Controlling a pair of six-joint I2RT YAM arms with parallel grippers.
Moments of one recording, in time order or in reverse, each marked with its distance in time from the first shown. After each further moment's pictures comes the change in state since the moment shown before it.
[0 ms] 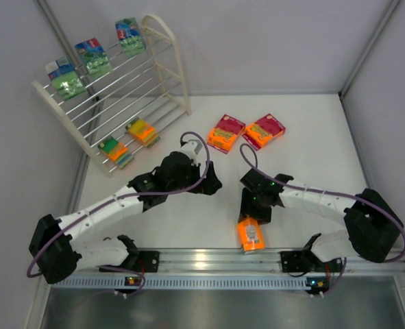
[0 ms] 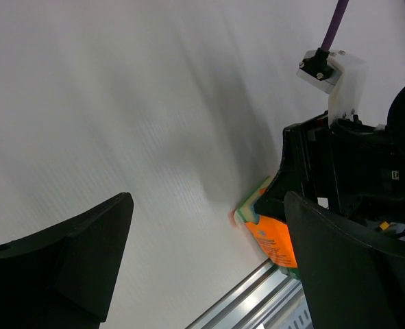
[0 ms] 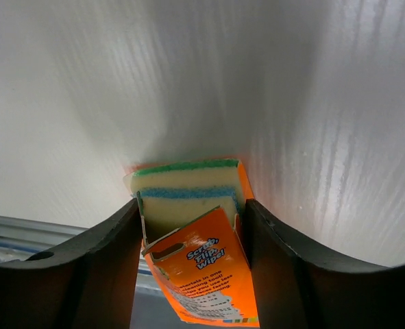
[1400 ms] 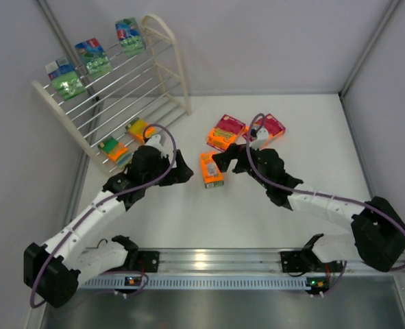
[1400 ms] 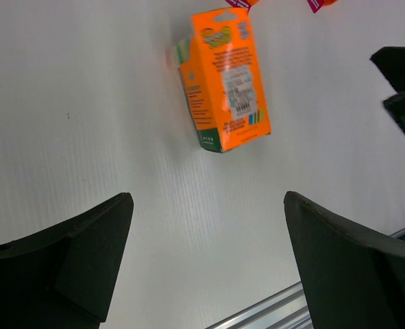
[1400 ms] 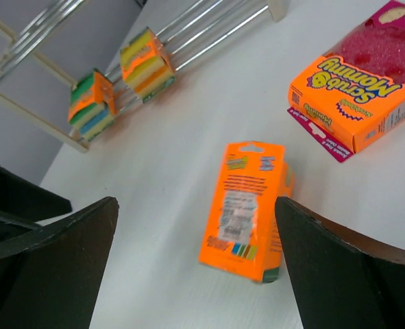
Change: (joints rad) left arm 0.298 -0.175 -0.045 -0.171 -0.010 -0.026; right arm -0.072 -0.015 -0.073 1.197 0.140 -0.438
